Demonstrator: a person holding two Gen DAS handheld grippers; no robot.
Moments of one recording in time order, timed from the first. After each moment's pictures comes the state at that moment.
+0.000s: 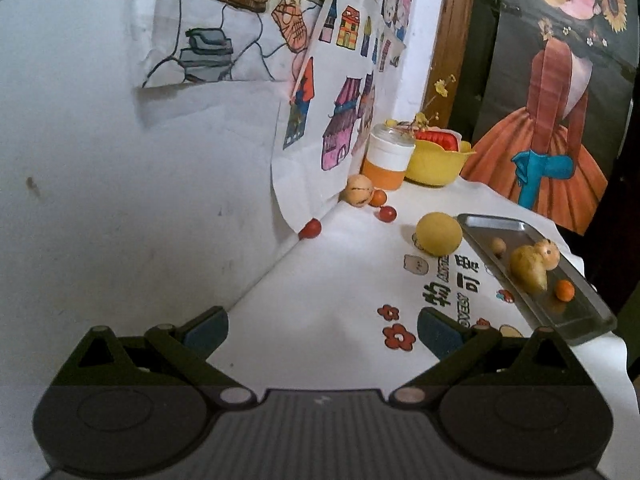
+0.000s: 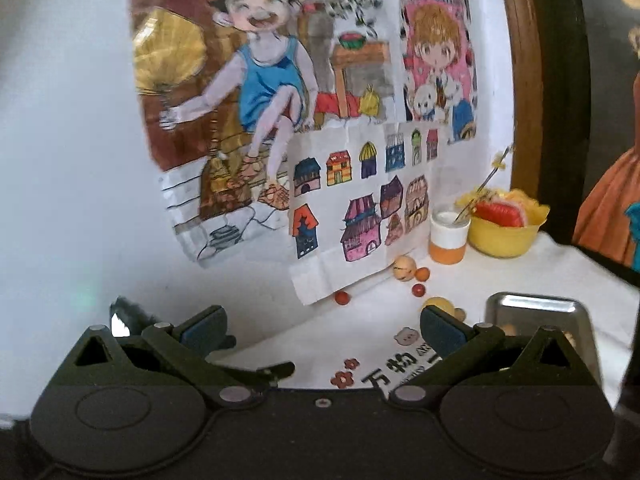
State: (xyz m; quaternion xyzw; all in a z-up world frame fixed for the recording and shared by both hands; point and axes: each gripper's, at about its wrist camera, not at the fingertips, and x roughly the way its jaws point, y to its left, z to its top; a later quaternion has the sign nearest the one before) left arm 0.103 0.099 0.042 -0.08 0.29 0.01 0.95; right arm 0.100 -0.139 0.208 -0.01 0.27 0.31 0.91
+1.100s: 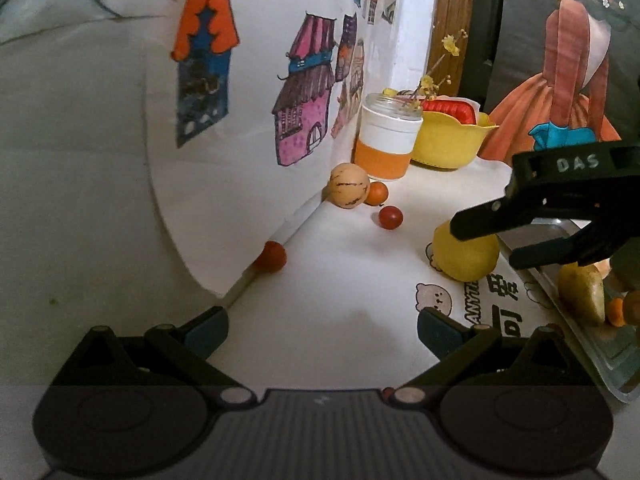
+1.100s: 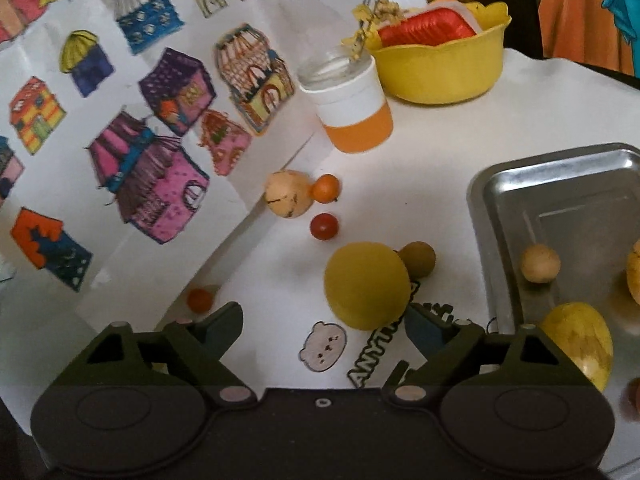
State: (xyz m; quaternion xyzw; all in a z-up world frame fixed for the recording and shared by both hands) left arm 0.231 0.072 0.008 -0.05 0.33 0.01 0.94; right arm 0.345 -0.139 0.039 0.13 0.45 0.21 0.86
